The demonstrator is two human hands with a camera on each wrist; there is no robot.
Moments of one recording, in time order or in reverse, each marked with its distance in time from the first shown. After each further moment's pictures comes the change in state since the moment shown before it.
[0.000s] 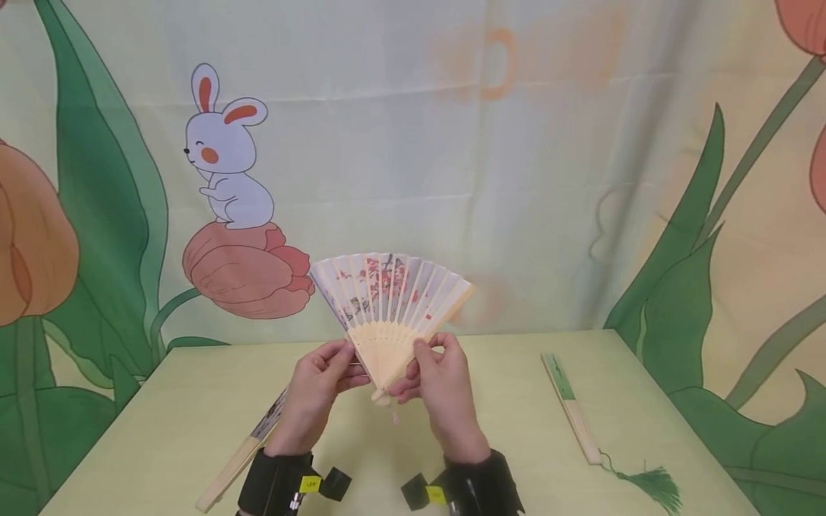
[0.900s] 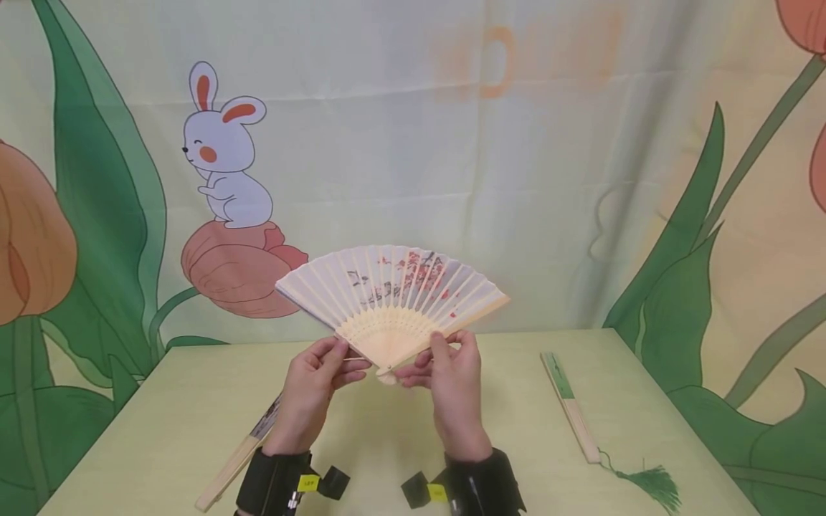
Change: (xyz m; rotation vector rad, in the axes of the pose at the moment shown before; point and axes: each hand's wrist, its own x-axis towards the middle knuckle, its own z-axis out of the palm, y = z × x) left_hand 0.001 0.000 -0.001 -0.049 0.052 0.036; right_hand 0.001 -0.004 -0.003 0.109 0.112 -0.078
